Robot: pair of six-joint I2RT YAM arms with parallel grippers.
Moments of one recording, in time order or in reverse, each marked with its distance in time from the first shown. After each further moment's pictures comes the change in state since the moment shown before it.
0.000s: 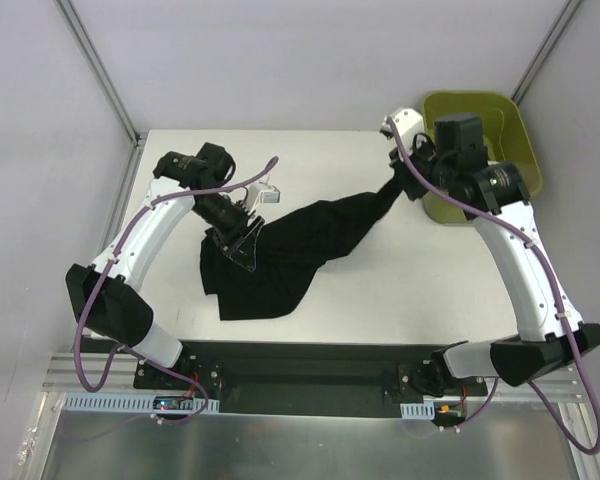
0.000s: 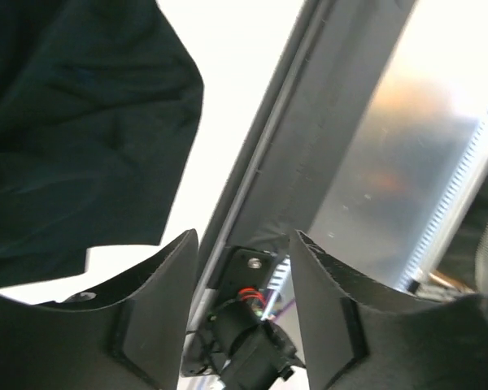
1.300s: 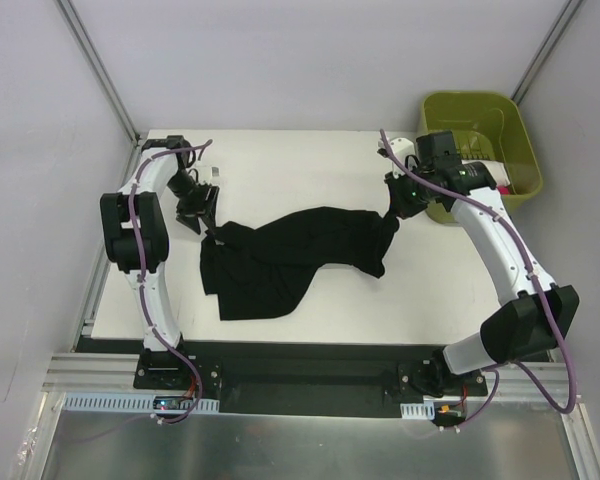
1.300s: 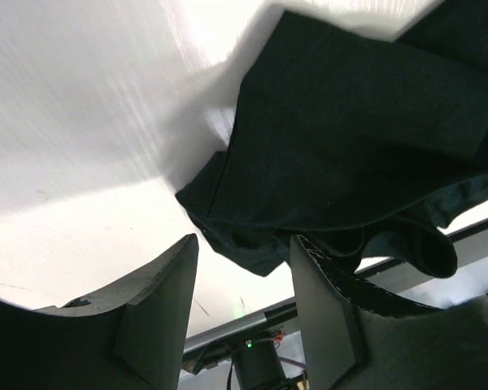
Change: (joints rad) left arm 0.402 0.557 0.214 0.212 -0.394 -0.346; right arm -0.087 0.084 -0.262 0.000 -0.079 0.133
